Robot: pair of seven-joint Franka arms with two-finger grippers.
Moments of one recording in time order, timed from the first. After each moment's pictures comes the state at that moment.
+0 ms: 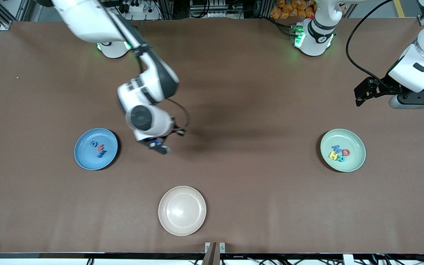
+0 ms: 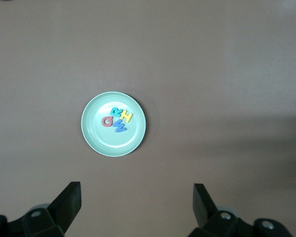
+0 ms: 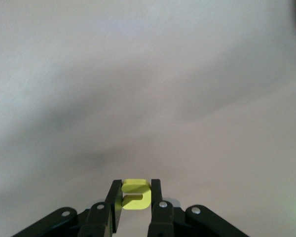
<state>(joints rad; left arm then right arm) -0.07 0.01 -0.11 -1.59 0.05 1.66 -0.13 0.36 0.53 0.12 -1.63 0.15 1.93 0.85</state>
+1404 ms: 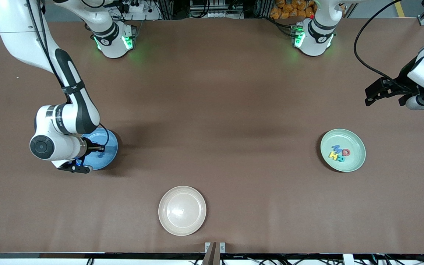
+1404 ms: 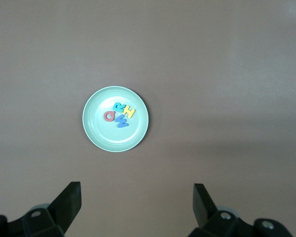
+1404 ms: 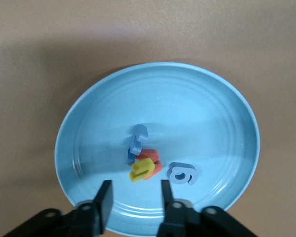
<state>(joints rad) -0.02 0.00 -0.09 -1.59 0.01 1.65 -0.11 0.08 0.55 -0.04 -1.79 -0.02 2.06 0.15</state>
